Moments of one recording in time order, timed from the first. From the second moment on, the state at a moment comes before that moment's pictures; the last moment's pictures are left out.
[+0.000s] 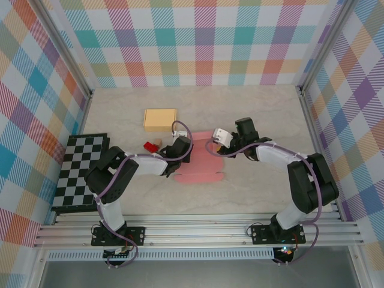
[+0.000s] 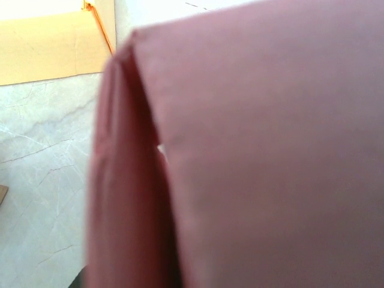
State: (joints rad) left arm -0.71 1.82 0.89 0.14 -0.43 -0.39; right arm 0.41 1.59 0.89 -0.13 -0.33 -0.75
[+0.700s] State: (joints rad) left arm -0.71 1.82 0.89 0.13 -0.40 -0.36; right arm 0.29 1.40 0.89 -0.24 -0.38 -0.74
